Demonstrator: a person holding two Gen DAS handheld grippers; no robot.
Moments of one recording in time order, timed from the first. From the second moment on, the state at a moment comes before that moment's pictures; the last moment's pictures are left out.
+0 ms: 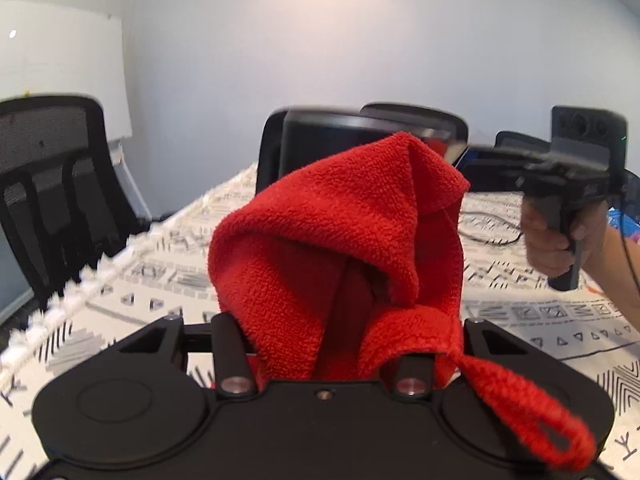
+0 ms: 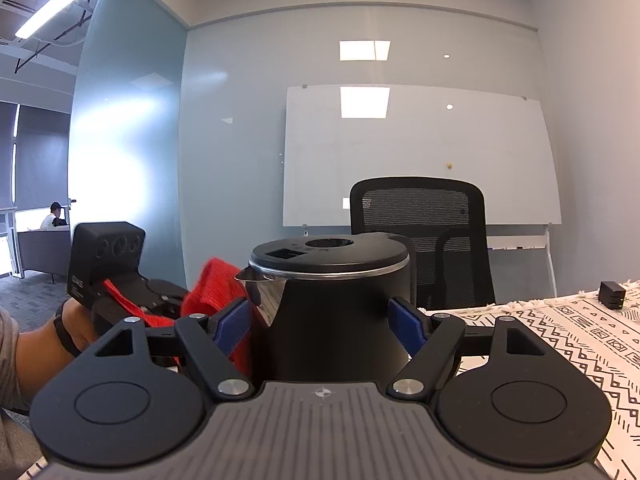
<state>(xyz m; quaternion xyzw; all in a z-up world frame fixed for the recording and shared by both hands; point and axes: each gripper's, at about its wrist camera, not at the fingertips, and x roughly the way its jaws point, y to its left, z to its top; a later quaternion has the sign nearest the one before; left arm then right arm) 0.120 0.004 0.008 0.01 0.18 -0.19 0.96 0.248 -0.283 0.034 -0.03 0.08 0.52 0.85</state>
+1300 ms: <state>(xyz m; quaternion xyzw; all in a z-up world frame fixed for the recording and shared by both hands) 0.031 0.003 0.037 -0.01 0.15 -0.14 0.98 0.068 -0.209 0.048 0.01 0.14 0.16 0.98</state>
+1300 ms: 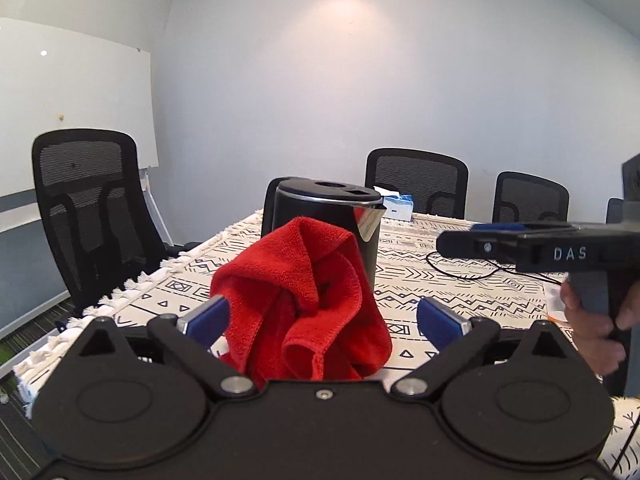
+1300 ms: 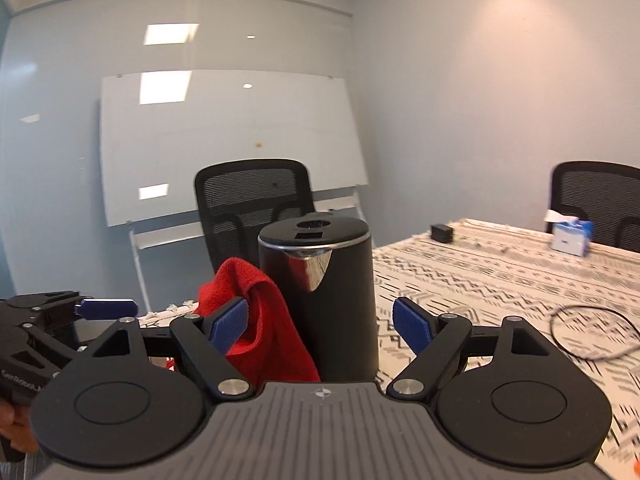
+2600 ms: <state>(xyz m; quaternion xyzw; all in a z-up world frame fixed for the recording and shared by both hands) -0.062 -0.024 0.036 0.00 0.14 0.02 0.99 -0.026 -0.157 0.034 0.02 0.17 0.03 0.99</state>
